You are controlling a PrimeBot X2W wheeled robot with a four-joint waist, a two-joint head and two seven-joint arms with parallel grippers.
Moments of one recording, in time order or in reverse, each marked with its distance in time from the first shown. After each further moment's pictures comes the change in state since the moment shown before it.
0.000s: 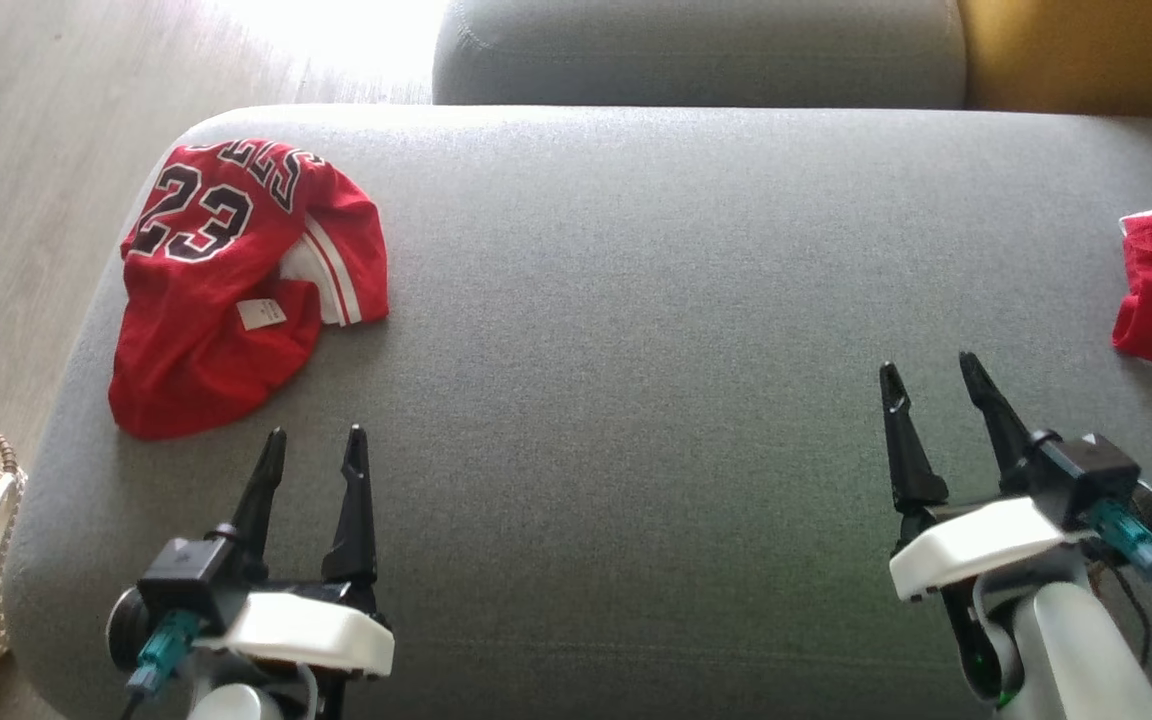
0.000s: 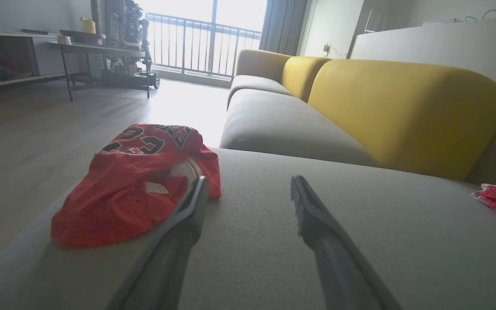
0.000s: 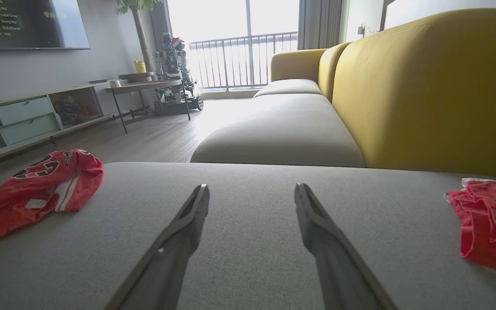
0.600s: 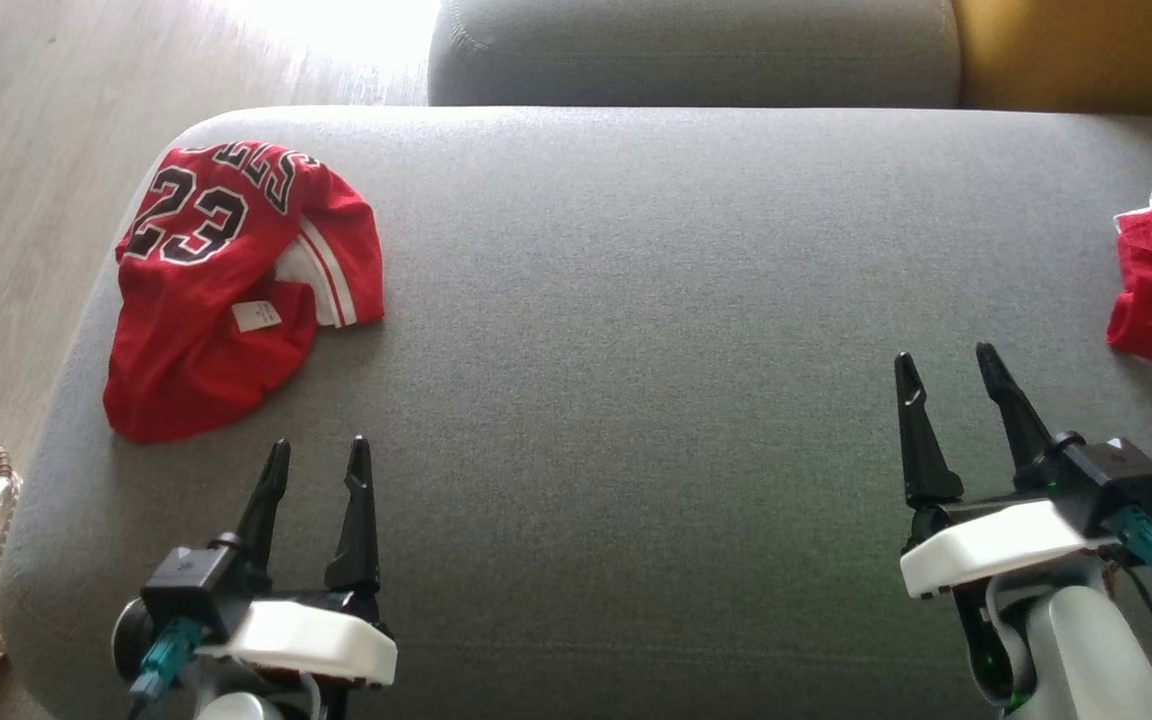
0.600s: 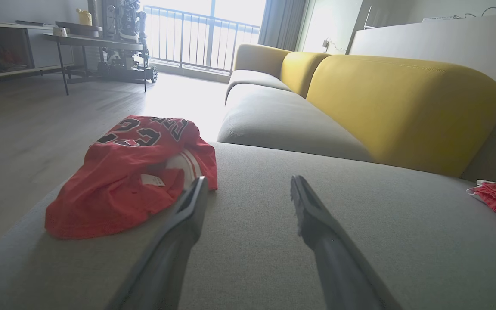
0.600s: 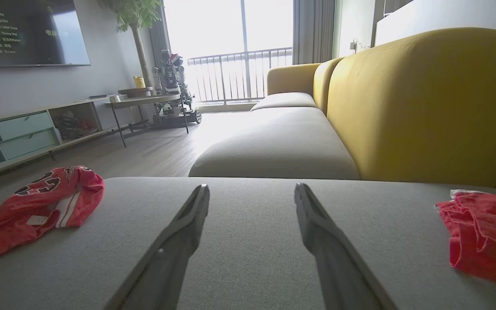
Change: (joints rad) left arm 0.019 0.000 -0.006 0.007 -0.013 0.002 0.000; right arm 0.037 0.004 -0.014 -0.076 0.019 0.000 -0.002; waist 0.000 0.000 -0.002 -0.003
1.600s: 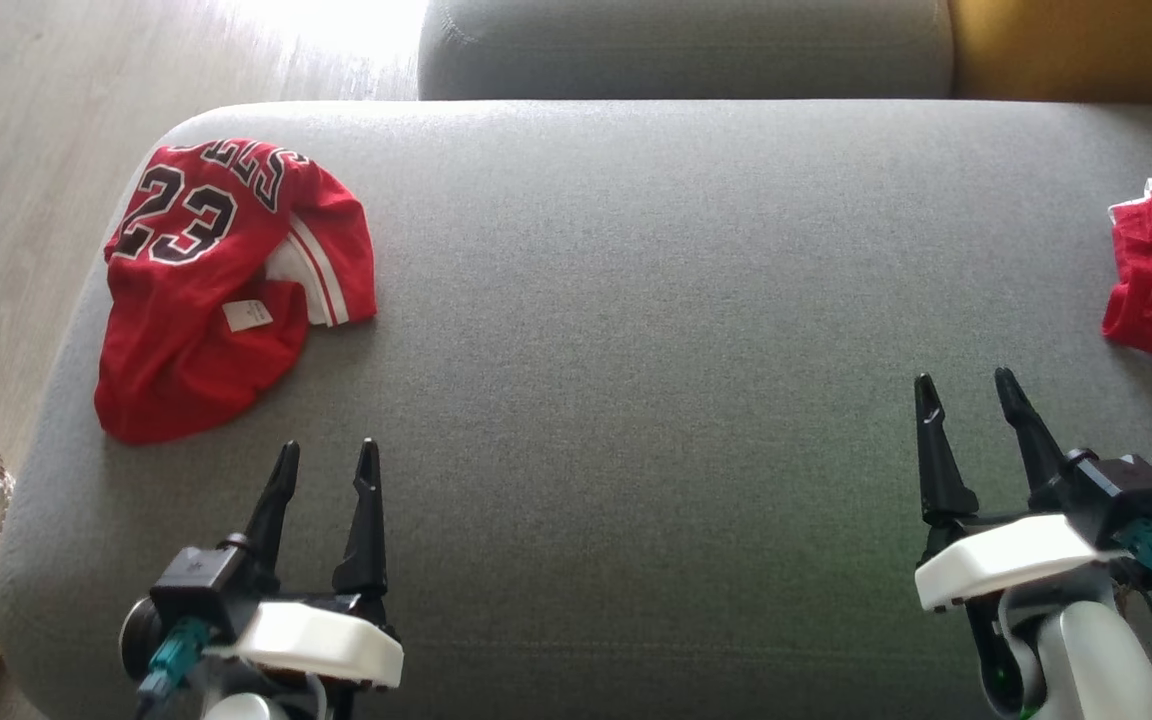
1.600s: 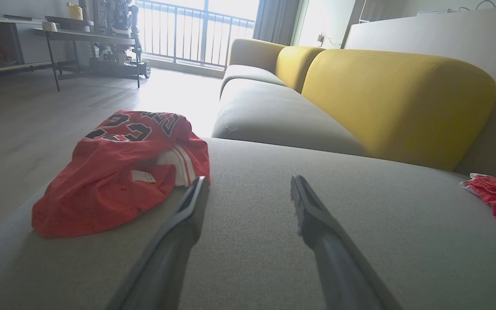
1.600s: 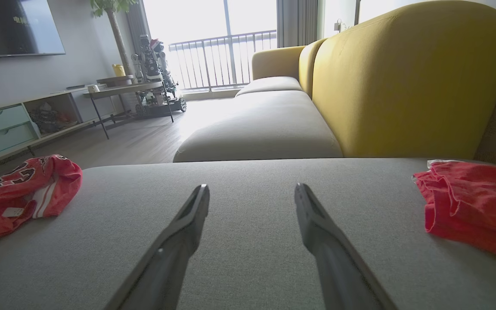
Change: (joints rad) left arm -0.001 0.000 -0.013 0.005 0.000 -0.002 0.000; right arm 0.014 0.003 -0.042 0.046 0.004 0.000 -0.002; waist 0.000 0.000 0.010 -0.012
